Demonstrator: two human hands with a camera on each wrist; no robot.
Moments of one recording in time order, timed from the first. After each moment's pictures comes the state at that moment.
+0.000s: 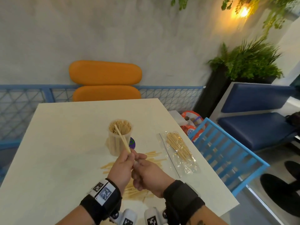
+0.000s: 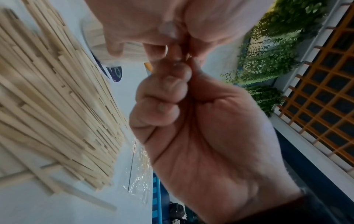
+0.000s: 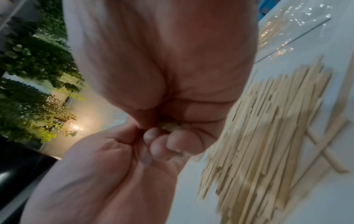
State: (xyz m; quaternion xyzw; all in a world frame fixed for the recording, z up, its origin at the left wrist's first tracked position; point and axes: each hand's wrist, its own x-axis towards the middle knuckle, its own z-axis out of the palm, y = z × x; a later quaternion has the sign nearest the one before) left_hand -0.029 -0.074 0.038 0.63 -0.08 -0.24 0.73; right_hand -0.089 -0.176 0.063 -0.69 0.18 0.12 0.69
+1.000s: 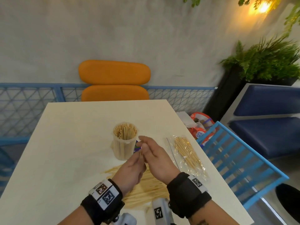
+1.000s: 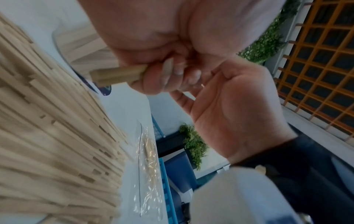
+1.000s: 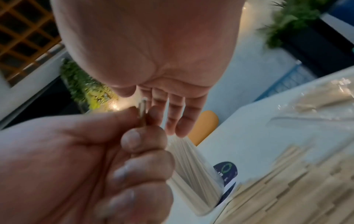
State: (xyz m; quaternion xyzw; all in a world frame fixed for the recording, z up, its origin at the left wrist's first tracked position) left_hand -0.012 -0.083 0.050 0.68 -0.18 -0.27 0.66; right_hand -0.037 -0.216 0.063 -0.85 0.05 -0.08 0.52
